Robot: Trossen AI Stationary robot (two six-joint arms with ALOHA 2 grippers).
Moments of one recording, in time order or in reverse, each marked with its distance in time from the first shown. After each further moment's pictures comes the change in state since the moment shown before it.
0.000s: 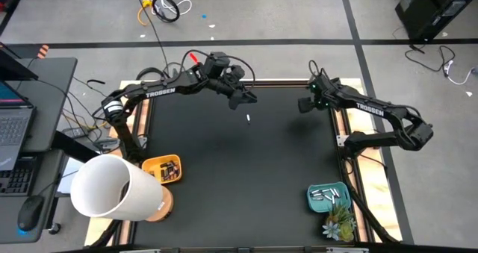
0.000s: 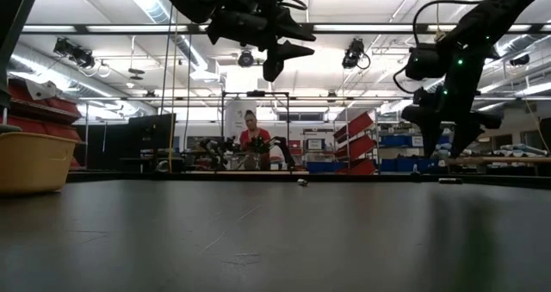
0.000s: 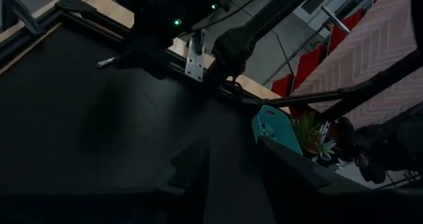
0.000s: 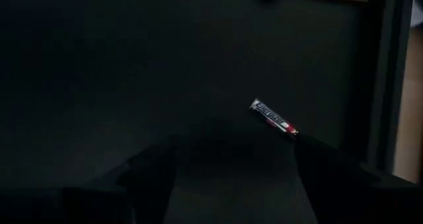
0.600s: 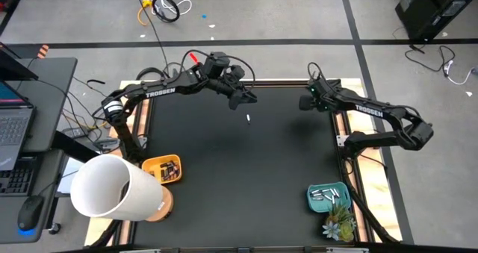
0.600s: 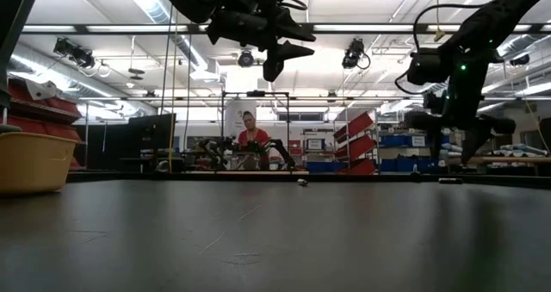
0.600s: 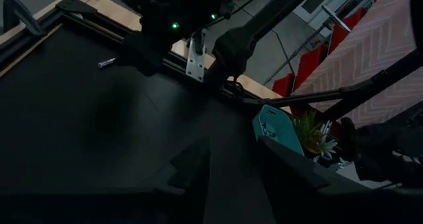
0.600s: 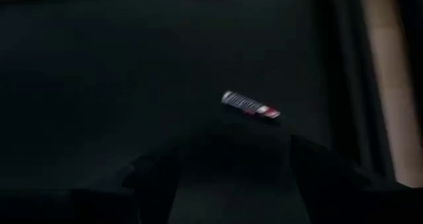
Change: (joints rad) left arm 0.000 0.000 0.000 0.000 -0.001 0.006; right arm 0.025 0.001 -0.040 0.006 0.091 0.288
